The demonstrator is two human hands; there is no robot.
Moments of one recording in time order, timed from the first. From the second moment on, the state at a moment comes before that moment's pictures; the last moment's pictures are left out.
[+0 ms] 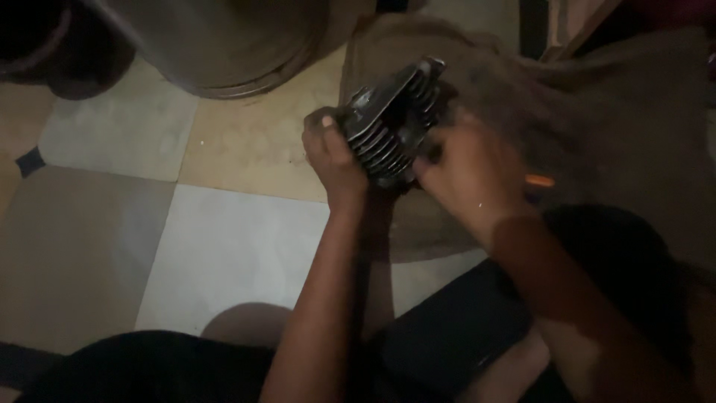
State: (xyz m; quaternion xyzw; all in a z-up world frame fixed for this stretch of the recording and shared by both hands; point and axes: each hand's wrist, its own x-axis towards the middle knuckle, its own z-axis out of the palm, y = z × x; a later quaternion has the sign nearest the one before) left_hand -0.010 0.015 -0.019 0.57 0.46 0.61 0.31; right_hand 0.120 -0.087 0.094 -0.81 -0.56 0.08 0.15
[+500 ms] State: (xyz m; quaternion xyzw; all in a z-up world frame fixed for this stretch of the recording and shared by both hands) left_hand -0.011 0.012 -0.023 0.54 0.47 0.61 0.33; right_hand 0.131 -0.082 0.078 -0.82 -0.53 0.11 0.17
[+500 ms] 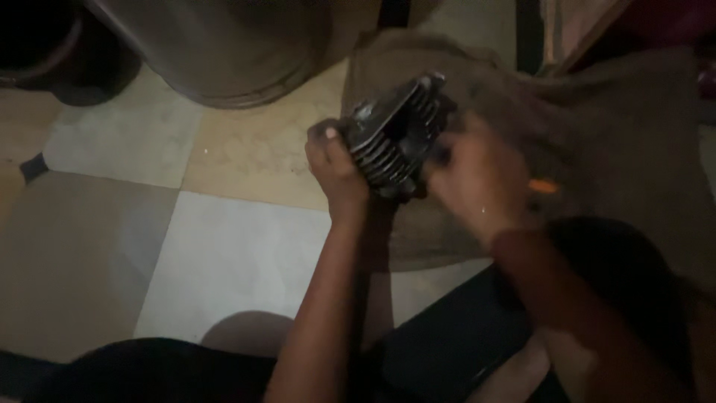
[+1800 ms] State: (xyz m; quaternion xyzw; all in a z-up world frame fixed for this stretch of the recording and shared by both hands) left_hand -0.013 0.006 0.000 0.55 0.49 0.57 0.37; right_hand 0.113 -0.074 0.088 -0.85 -0.50 0.13 0.10
